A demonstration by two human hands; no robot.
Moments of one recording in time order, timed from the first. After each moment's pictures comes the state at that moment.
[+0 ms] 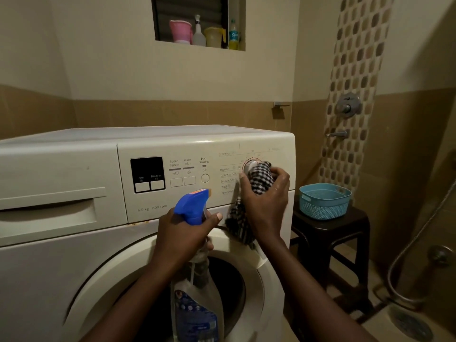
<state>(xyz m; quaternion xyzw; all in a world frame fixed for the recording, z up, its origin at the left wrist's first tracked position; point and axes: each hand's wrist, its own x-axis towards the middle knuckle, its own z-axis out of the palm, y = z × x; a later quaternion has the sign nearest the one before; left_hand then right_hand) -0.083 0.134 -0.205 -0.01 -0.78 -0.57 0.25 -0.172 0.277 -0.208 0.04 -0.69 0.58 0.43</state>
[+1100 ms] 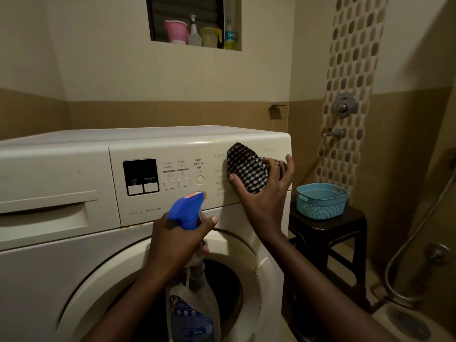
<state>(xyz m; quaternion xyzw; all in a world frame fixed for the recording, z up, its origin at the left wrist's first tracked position) -0.084 0.136 -0.209 0.00 -0.78 -0.58 0.24 -0.183 0.287 -0.203 0.09 -0.72 0.50 0.48</state>
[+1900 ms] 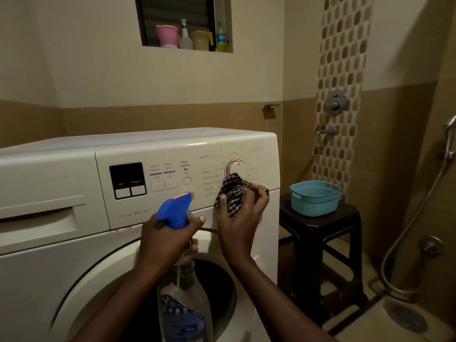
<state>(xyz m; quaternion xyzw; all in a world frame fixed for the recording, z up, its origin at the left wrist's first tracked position) -0.082 0.144 -0.205 0.02 -0.79 -0.56 0.25 -0.157 0.256 -0.242 0.08 -0.66 0.58 0.47</state>
